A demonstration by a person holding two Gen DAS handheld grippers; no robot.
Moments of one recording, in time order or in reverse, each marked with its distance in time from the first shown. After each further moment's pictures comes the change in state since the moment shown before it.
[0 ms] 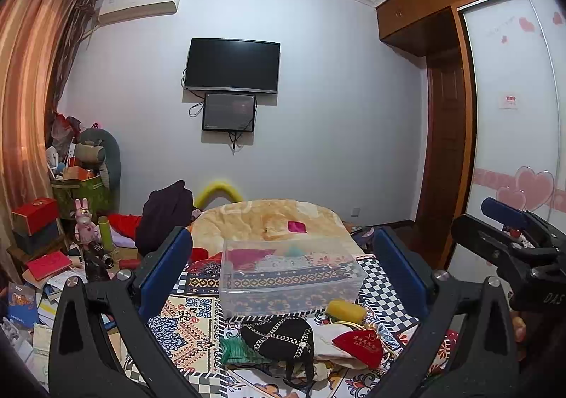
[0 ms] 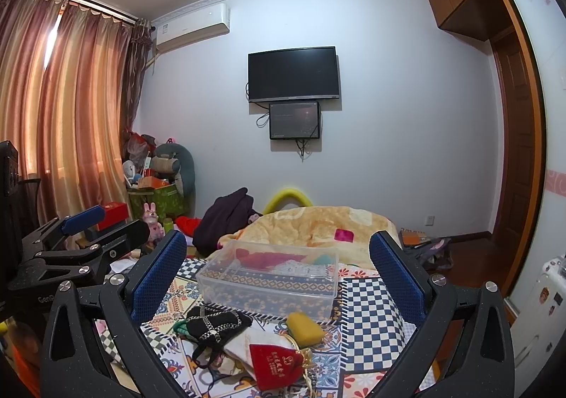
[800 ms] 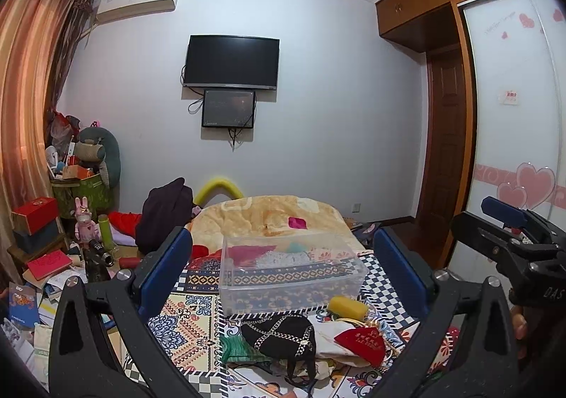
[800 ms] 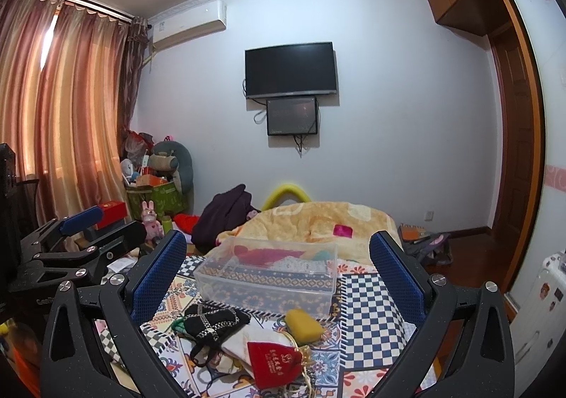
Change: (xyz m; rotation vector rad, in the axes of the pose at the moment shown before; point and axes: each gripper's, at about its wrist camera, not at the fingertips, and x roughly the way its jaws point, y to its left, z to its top) left arm 0.006 0.001 -0.003 0.009 0.022 0.006; right arm 0.005 -0.004 -0.001 0.016 0.027 -0.010
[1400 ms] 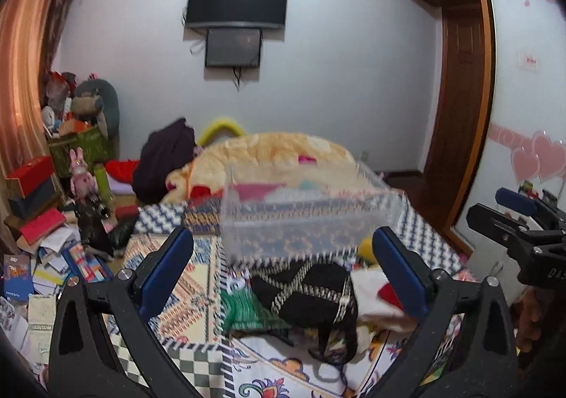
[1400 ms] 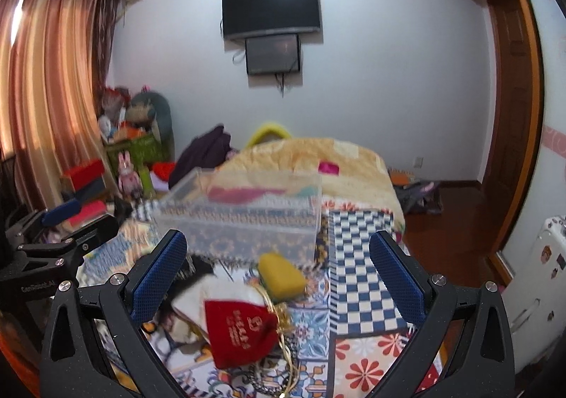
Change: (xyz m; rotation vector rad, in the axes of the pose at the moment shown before) left arm 0.077 0.022 -0.070 -0.015 0.247 0.006; right arm 0.063 -0.027 -0.054 0.016 0.252 -0.061
